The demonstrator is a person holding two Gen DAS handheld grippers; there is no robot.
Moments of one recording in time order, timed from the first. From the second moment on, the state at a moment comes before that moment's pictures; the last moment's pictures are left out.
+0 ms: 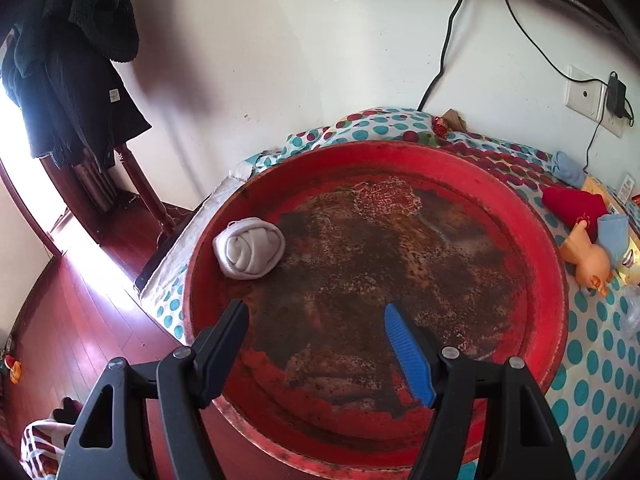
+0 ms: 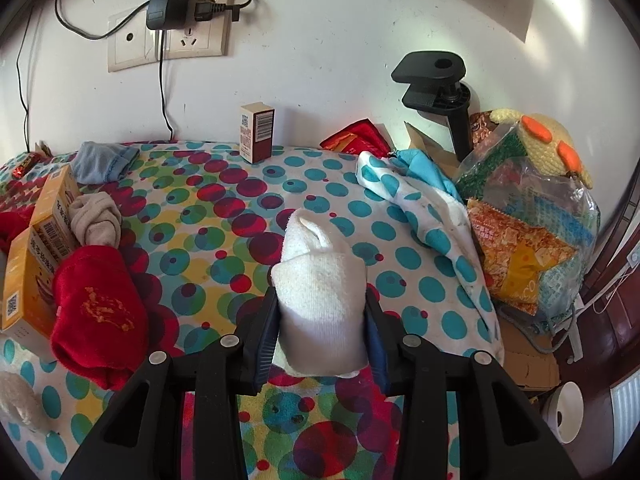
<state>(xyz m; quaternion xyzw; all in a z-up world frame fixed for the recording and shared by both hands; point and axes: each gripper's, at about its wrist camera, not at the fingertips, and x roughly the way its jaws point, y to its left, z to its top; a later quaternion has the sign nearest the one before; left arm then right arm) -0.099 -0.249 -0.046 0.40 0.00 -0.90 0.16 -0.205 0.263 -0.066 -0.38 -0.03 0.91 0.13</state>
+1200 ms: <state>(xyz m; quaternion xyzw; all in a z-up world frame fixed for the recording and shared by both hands) -0.096 -0.282 -0.058 0.42 0.08 -0.89 0.18 -0.170 -0.106 -0.037 -0.41 -0.13 0.87 -0.25</state>
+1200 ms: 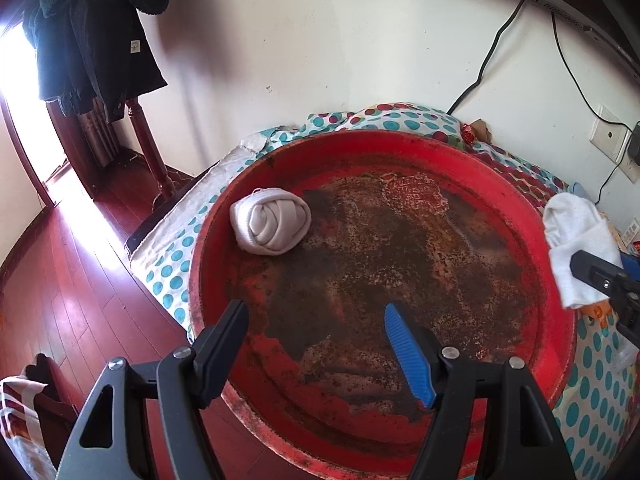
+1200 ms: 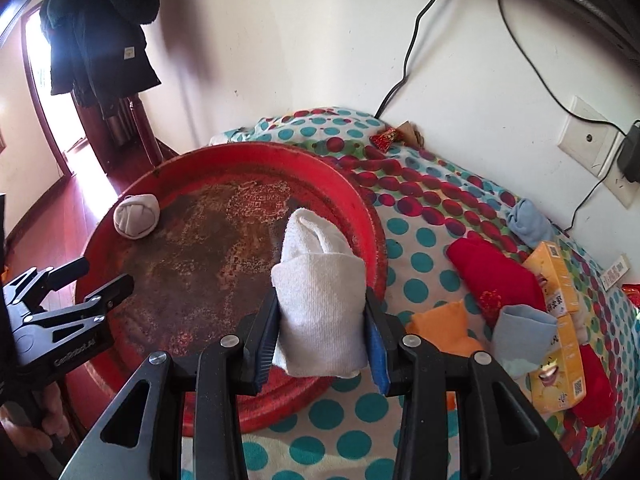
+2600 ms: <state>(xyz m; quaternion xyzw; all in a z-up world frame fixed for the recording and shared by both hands) -0.102 -0.289 -0.065 0.42 0.07 -0.88 0.19 -0.204 -0.158 -0.065 -0.40 -0.19 0.86 -0.24</state>
